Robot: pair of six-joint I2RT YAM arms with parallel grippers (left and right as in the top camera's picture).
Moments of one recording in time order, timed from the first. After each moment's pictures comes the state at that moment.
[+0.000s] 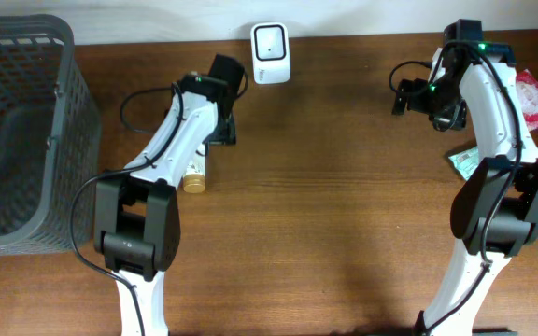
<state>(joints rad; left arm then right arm) -0.33 2.15 1.80 -1.06 -0.44 -0.36 -0.14 2.17 1.97 -1.18 -0.11 0.15</state>
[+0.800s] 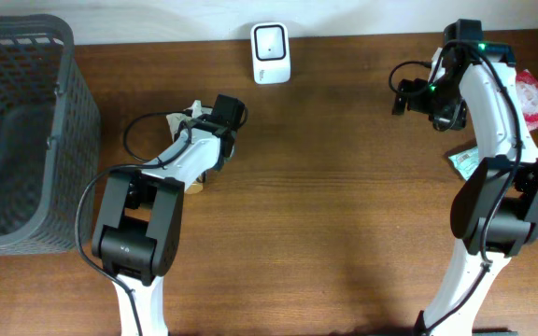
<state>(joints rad) -0.33 2.13 1.41 -0.62 -0.62 -0.28 -0.14 2.17 1.97 -1.18 -0.11 0.15</state>
